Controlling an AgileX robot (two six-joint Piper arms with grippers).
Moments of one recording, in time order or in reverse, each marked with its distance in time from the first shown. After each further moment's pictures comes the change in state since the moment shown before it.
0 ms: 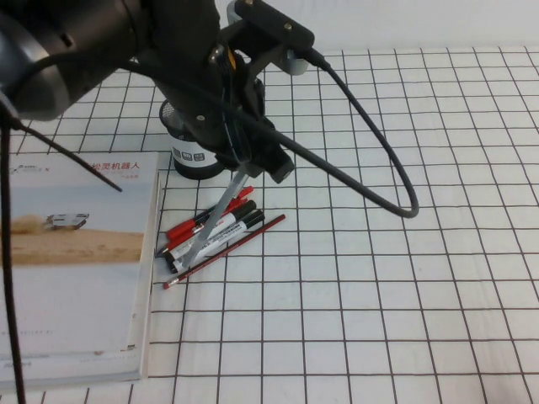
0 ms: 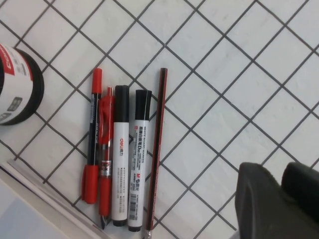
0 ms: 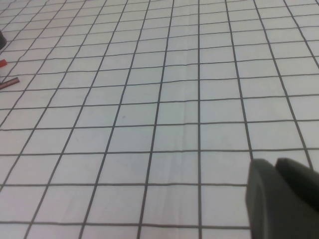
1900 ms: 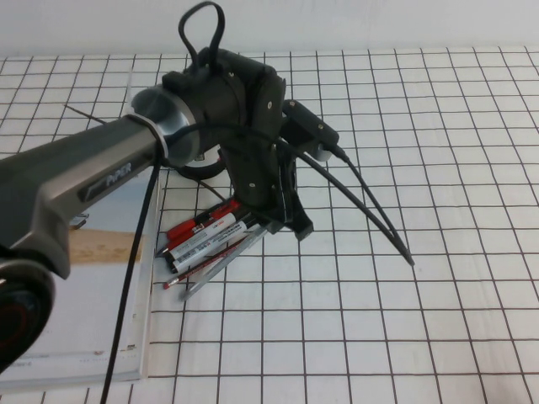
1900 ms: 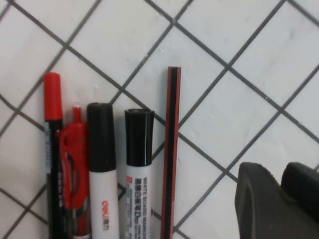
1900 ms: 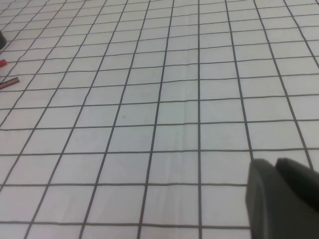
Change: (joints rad) right arm 0.000 0.000 0.000 0.000 0.000 0.000; left arm -0.010 0.296 0.015 0.040 -0.146 0.036
